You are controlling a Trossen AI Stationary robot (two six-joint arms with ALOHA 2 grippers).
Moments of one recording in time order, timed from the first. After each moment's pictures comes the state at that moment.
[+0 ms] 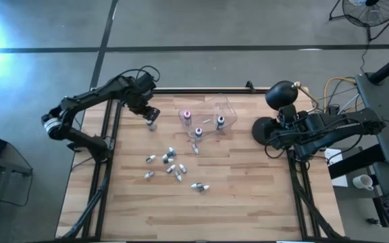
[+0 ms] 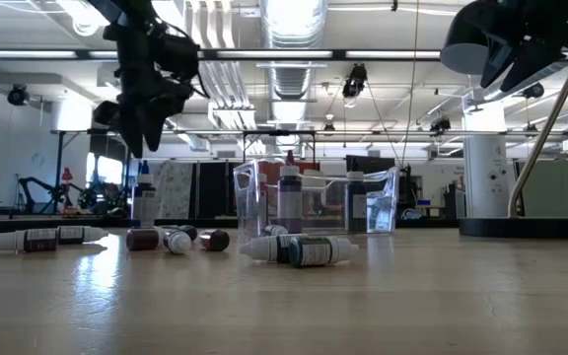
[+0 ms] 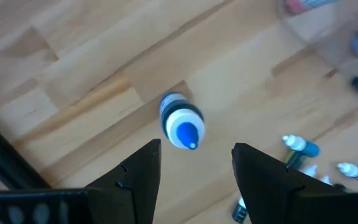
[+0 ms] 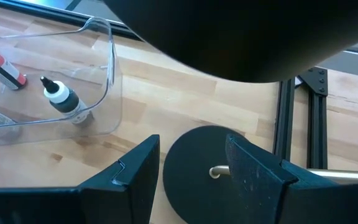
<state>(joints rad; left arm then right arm) 0.68 1.37 1.17 -1.15 0.07 -0.35 0.20 0.96 1.02 -1.48 0.81 1.43</state>
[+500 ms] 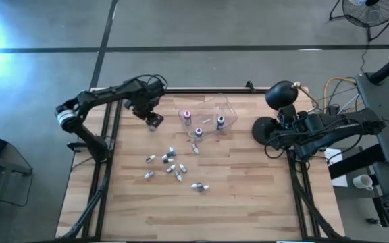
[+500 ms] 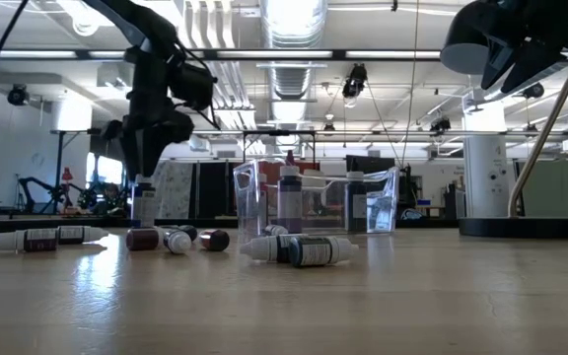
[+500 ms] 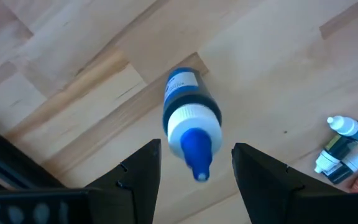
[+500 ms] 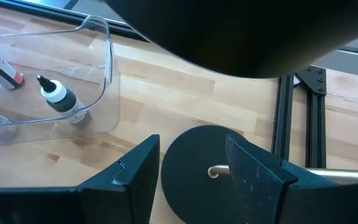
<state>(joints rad) 0.65 1.54 1.17 -1.18 0.05 -0.31 0.20 0.96 1.01 -1.48 0.81 1.44</state>
